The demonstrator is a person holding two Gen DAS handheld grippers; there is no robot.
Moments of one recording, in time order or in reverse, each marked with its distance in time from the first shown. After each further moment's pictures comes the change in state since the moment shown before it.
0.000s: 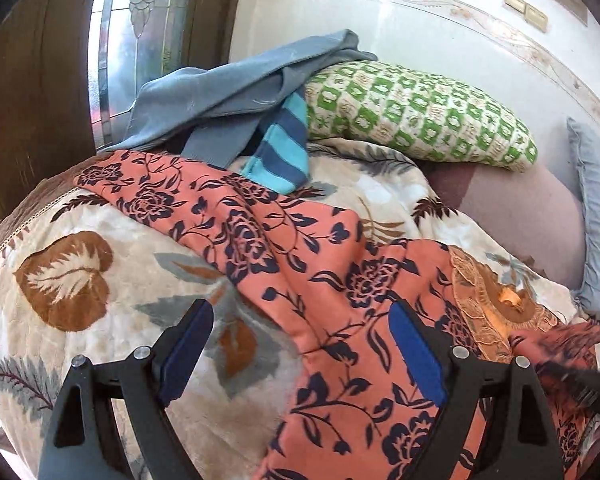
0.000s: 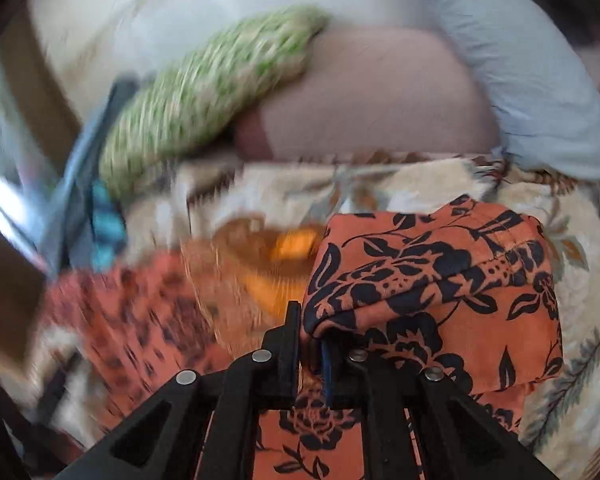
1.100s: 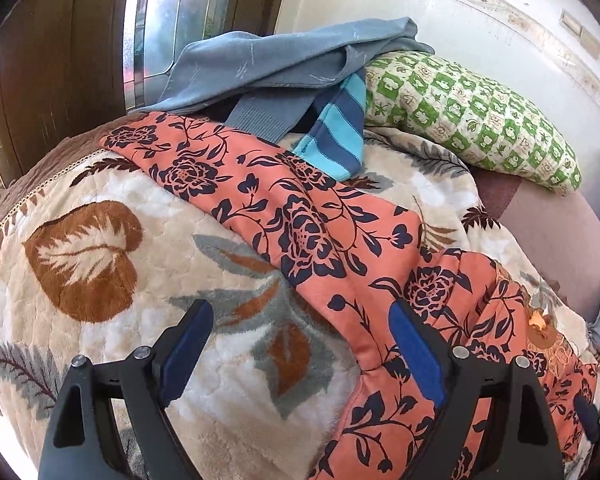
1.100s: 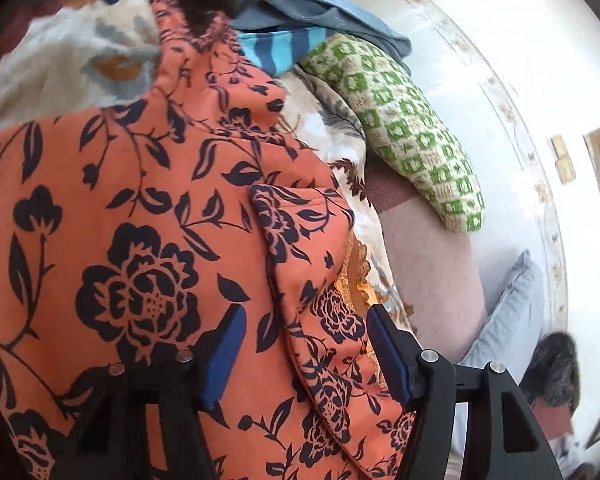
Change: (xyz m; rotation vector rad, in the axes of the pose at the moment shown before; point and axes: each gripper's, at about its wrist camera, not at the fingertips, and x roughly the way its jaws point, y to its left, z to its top) left arm 0.020 0.033 0.009 -0.114 0.079 0.067; right arm 0.002 0.158 -0.066 -0.813 -0.275 -0.395
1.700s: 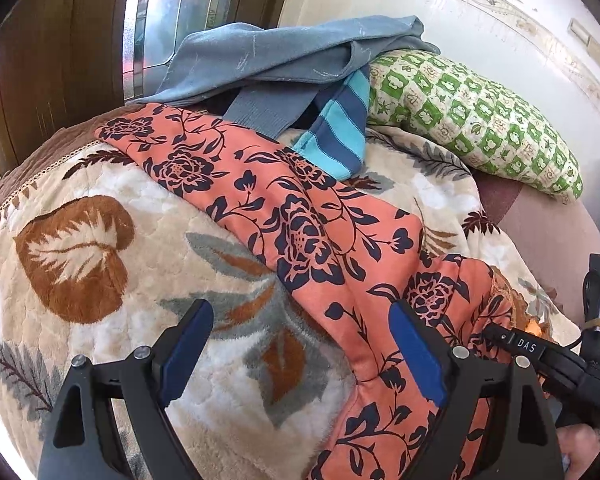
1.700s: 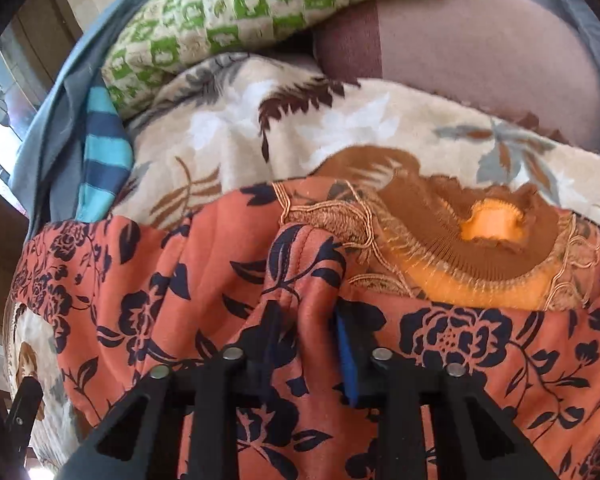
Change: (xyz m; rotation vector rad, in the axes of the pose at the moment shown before) left arm 0.010 0.000 0.005 -0.031 0.027 -0.025; right arm 0.144 -0.071 0.041 0.902 0.281 0.507
